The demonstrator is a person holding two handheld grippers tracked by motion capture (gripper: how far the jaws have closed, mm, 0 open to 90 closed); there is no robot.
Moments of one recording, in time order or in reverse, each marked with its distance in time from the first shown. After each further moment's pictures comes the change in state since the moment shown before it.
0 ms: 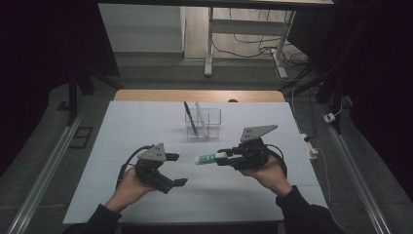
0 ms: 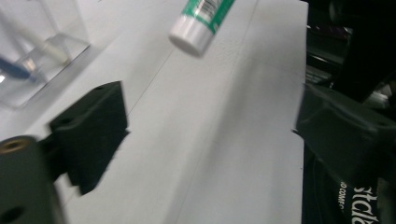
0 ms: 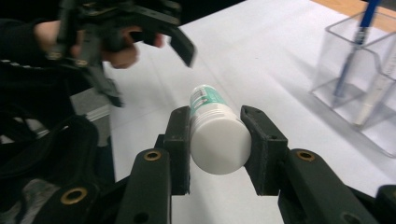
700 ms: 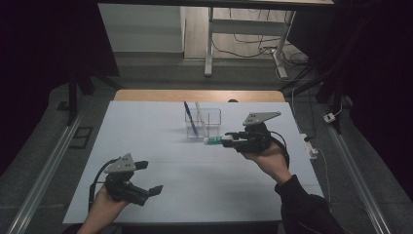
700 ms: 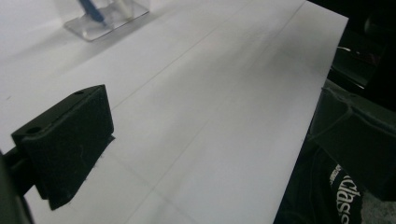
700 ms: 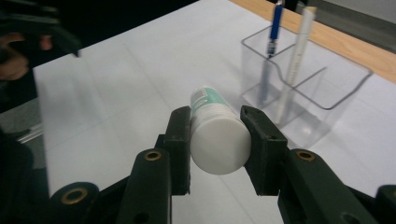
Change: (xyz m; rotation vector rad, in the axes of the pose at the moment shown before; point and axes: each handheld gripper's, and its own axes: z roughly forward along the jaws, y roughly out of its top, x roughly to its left) left arm -0.023 -0.047 -0.057 -0.038 0.183 -0.172; right arm -0.030 0.019 -0.006 0.002 -0.192 0.027
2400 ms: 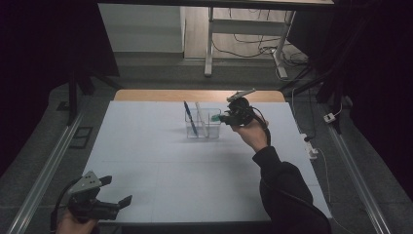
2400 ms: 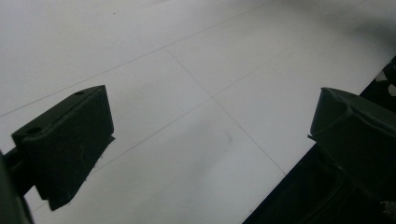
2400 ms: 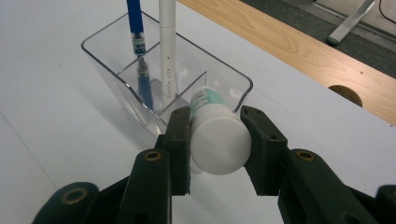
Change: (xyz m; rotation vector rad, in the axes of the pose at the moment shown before) left arm 0.000 -0.054 -0.054 0.041 0.215 -0.135; right arm -0.074 0.031 0.077 0.161 -0.302 0.062
